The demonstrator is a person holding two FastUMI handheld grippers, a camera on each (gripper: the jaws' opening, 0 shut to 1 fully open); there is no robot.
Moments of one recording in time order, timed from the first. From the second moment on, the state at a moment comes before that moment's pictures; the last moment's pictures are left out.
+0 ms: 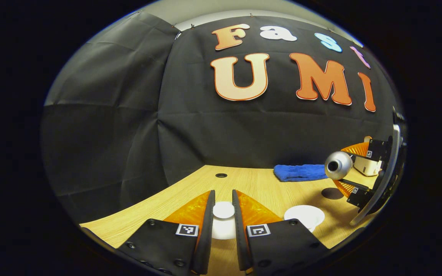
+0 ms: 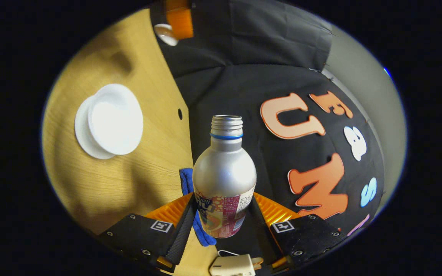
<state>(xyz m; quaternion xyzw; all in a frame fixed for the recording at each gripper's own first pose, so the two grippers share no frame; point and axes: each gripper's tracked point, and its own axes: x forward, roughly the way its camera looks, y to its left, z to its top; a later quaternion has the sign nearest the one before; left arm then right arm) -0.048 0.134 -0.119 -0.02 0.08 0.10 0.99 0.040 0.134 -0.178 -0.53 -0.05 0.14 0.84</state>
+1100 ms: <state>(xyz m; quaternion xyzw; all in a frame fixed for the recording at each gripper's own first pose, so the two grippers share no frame) -0.038 0.095 -0.107 -0.01 0.08 0.08 0.99 0.110 0.057 -0.234 -0.08 0.15 0.13 0.98</state>
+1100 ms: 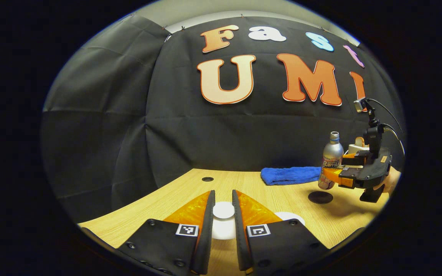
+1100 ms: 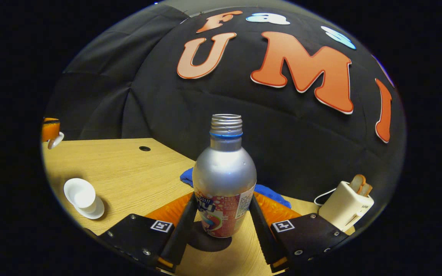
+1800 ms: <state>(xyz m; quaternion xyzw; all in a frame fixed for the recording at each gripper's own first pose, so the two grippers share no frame) -0.025 0.062 -0.114 -0.03 0.09 0.05 0.99 0.107 0.051 -0.272 0.01 0.20 0.11 0.97</state>
